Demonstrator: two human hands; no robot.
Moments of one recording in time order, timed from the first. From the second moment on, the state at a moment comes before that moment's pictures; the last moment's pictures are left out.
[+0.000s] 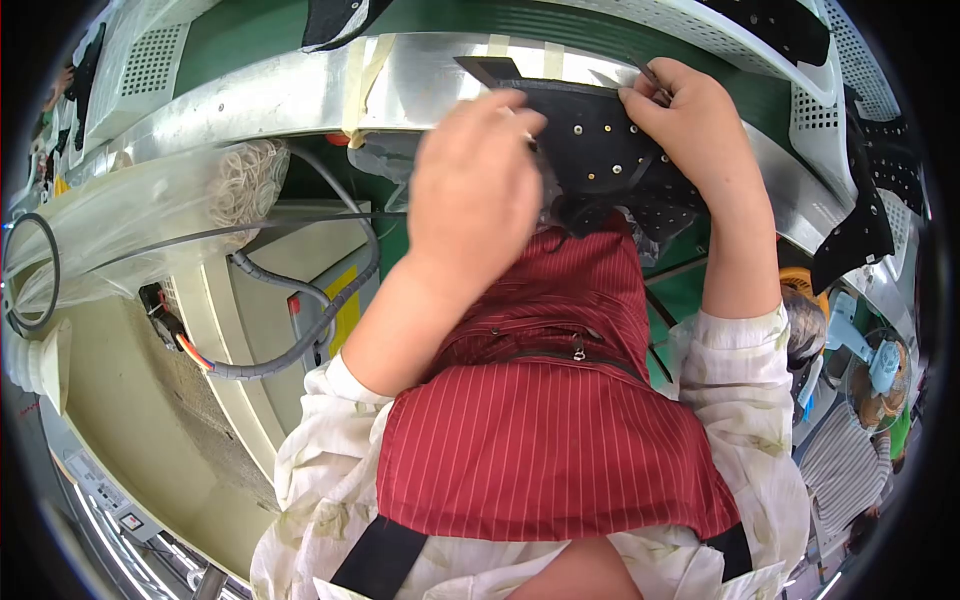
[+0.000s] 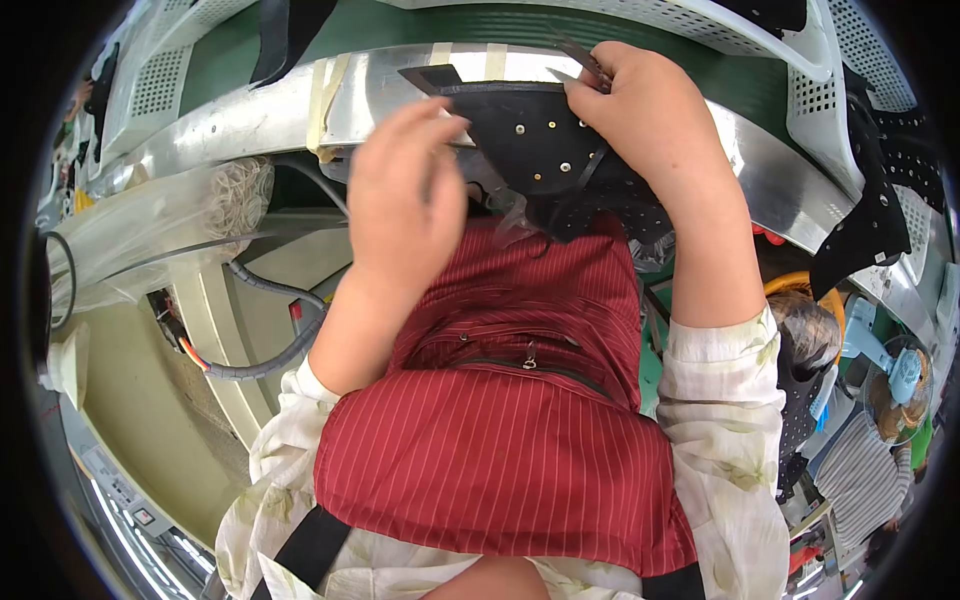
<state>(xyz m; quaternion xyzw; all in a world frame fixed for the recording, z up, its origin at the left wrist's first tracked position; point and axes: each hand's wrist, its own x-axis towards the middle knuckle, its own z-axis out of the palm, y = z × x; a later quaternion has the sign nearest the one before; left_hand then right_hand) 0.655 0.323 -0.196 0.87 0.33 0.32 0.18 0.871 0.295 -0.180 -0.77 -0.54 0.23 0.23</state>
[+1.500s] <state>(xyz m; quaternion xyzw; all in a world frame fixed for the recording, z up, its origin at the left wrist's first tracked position) 0.721 0.315 -0.210 0.95 0.24 0.18 -0.05 0.910 0.254 -0.169 -0.79 -0.48 0.24 0.31</state>
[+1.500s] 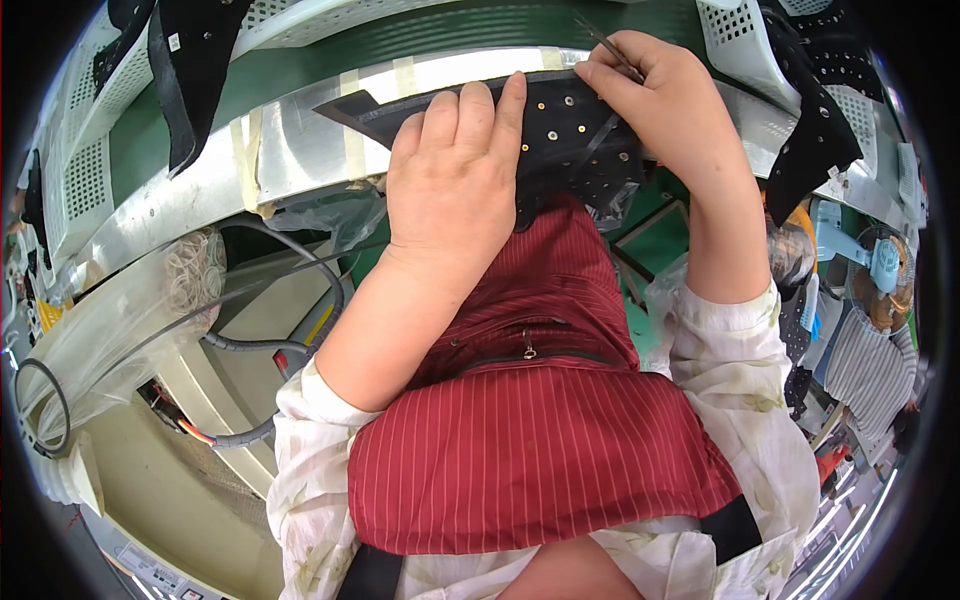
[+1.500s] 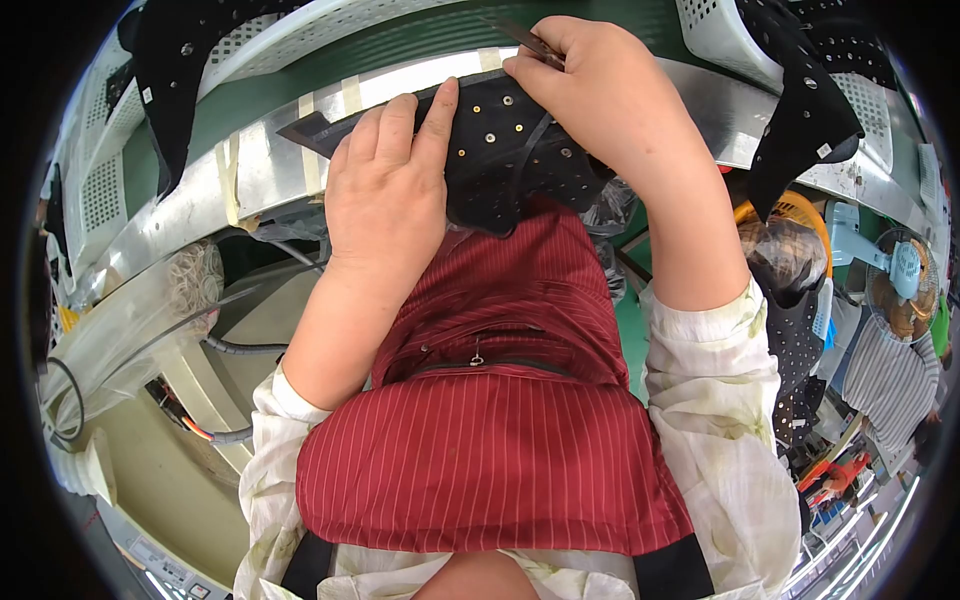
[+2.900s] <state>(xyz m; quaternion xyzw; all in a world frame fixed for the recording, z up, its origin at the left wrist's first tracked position) 0.753 0.301 -0.212 0.96 0.20 0.20 0.00 0.925 0.243 -0.176 -0.74 -0.40 0.37 0.38</state>
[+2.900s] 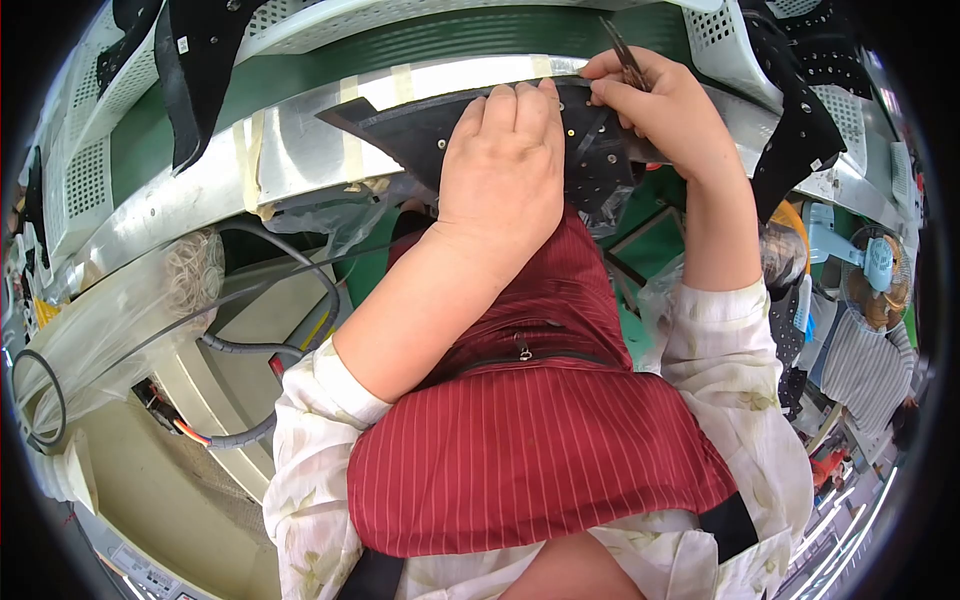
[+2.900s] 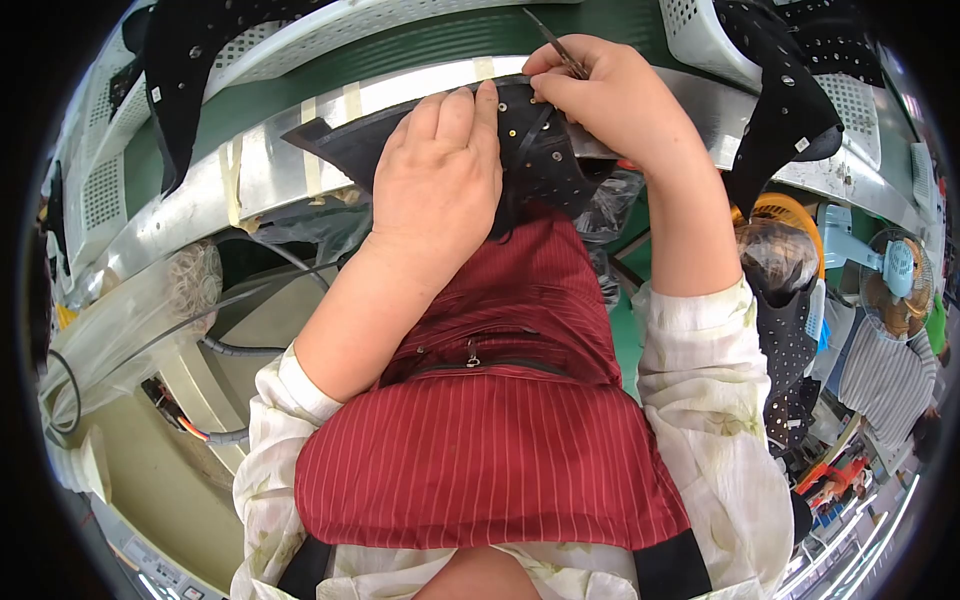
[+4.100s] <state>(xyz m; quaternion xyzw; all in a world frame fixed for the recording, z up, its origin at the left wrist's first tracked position) 0.770 0.345 -0.200 0.91 0.25 0.23 0.22 0.913 0.242 -0.192 -0.75 -0.40 0.28 0.45</state>
